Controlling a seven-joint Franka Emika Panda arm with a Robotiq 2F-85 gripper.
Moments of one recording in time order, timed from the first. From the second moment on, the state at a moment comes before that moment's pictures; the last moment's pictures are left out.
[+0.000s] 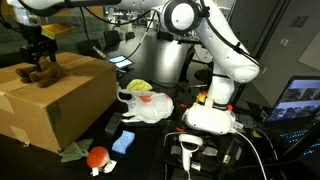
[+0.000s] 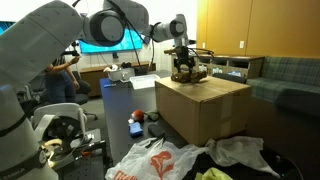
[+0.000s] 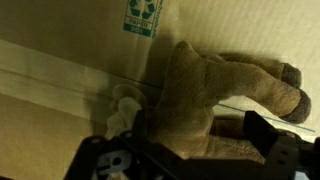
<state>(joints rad) 0.33 0.88 0.10 -0.86 -0.20 1.82 0.13</state>
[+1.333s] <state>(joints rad) 0.21 0.90 0.13 -0.78 -0.19 1.76 -0.06</state>
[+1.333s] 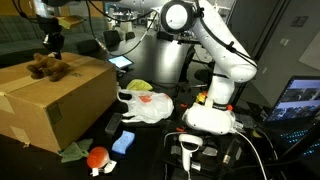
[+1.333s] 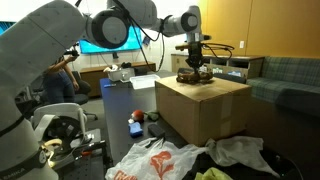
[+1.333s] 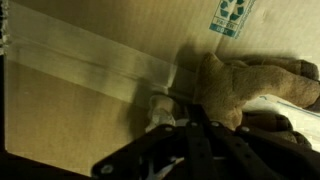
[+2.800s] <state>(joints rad) 0.22 0.94 0.21 -0.77 -0.18 1.72 -0.08</state>
